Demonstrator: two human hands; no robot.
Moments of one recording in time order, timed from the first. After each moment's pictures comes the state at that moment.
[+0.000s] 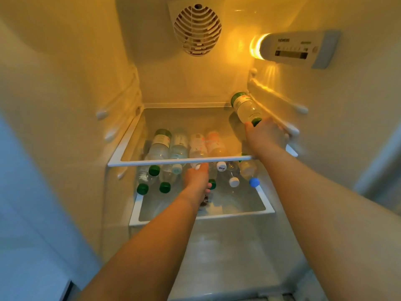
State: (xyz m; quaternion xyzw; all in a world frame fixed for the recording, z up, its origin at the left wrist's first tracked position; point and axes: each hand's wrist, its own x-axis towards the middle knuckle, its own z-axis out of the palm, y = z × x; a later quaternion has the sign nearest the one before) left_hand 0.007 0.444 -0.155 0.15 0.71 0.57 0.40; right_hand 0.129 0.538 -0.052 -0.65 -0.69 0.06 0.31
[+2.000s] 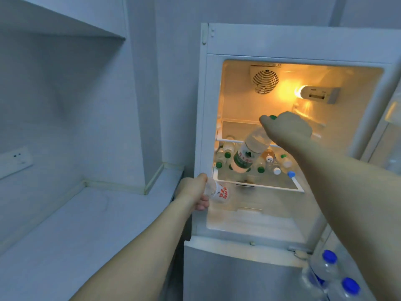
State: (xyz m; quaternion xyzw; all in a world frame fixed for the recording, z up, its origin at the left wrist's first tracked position) left_hand 0.015 0.021 -0.086 0.18 0.73 0.57 0.33; right_hand 0.157 0.154 0.071 -0.53 -0.81 0.09 0.24
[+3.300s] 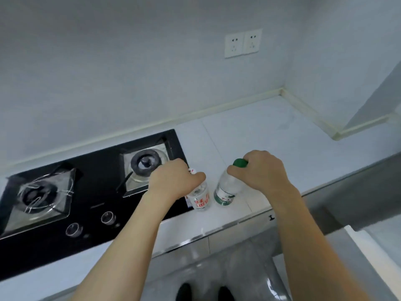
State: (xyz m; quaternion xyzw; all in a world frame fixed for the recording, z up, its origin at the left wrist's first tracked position) left_hand 0.003 -0.334 -0.179 -0.15 0.97 0.16 0.08; right_hand -0.052 -0.139 -0.187 0.08 -0.97 0.23 -0.04
